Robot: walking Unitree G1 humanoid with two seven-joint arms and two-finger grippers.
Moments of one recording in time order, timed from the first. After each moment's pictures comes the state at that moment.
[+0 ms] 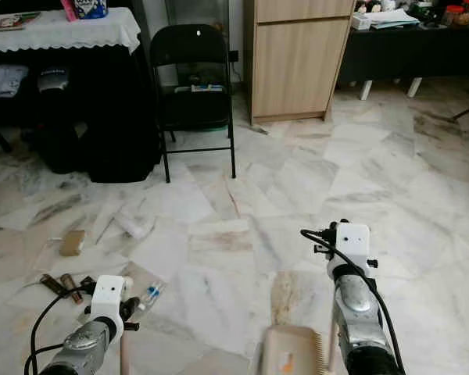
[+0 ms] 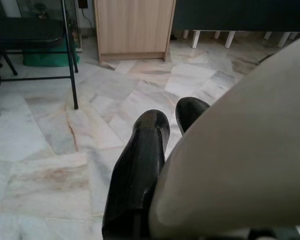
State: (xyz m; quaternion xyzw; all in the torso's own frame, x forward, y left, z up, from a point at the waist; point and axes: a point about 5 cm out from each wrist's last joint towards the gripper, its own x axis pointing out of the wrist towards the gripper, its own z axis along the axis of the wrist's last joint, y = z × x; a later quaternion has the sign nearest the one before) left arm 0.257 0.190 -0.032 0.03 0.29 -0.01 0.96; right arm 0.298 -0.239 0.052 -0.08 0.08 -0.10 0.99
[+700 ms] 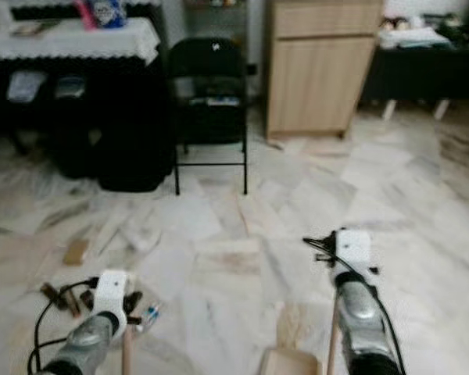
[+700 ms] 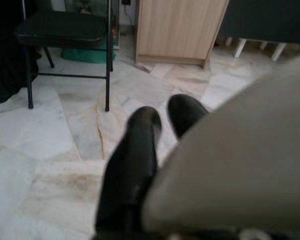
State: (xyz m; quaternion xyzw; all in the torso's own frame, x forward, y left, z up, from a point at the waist) left arm 0.263 0.197 -0.026 0.03 0.27 0.00 0.96; right arm 0.296 -0.226 0.043 -0.08 0.10 -0.06 0.99
